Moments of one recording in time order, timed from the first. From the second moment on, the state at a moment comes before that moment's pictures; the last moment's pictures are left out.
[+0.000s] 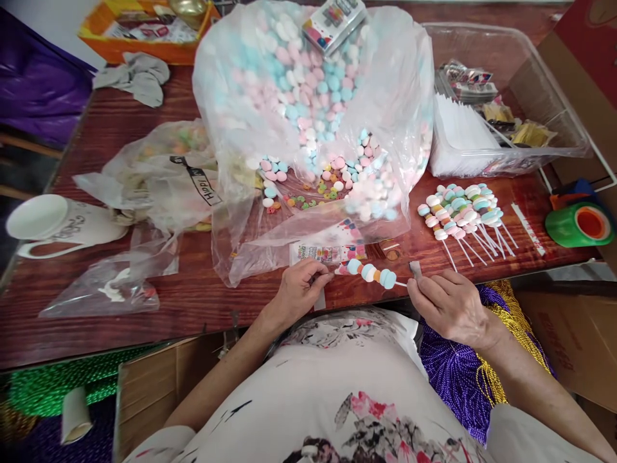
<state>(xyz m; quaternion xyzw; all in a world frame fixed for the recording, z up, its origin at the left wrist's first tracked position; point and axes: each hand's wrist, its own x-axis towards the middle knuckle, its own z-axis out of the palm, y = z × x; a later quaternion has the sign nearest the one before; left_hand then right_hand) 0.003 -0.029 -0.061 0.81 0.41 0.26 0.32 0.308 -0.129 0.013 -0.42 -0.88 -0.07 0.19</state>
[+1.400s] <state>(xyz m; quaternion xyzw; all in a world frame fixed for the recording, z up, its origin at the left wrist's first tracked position) -0.001 -0.025 -0.062 0.89 0.24 0.28 0.26 0.294 -0.131 -0.003 -0.48 -0.85 -0.02 0.20</state>
